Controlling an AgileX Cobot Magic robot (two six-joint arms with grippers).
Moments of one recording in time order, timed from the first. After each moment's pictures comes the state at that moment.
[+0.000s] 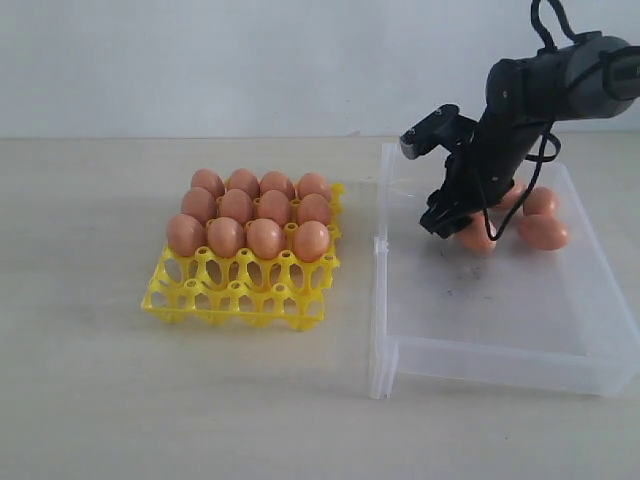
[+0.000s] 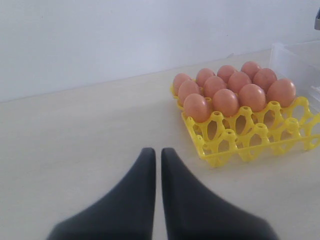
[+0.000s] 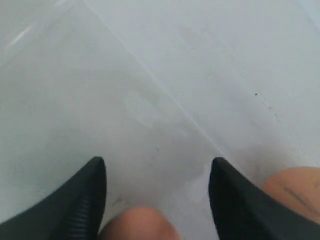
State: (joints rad) left arm -0.12 0.00 0.00 -0.18 0.29 0.27; right arm 0.25 2.23 -1.61 0.00 0.69 -0.51
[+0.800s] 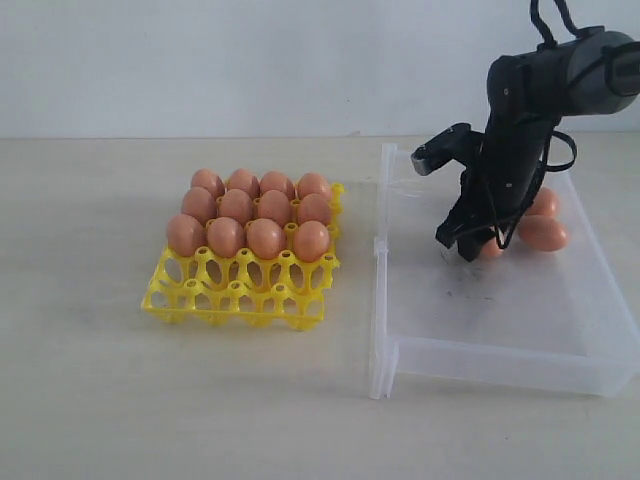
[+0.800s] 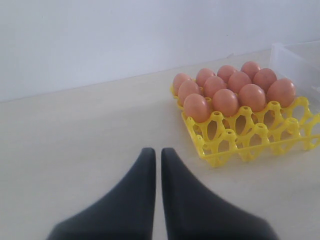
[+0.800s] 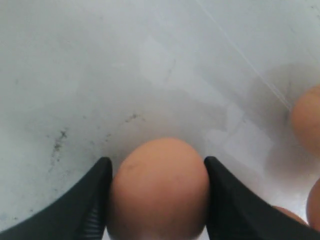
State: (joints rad) left arm -0.12 0.00 0.00 -0.18 0.29 0.27; right arm 0.25 2.22 -1.62 -0.06 0.90 -0.42
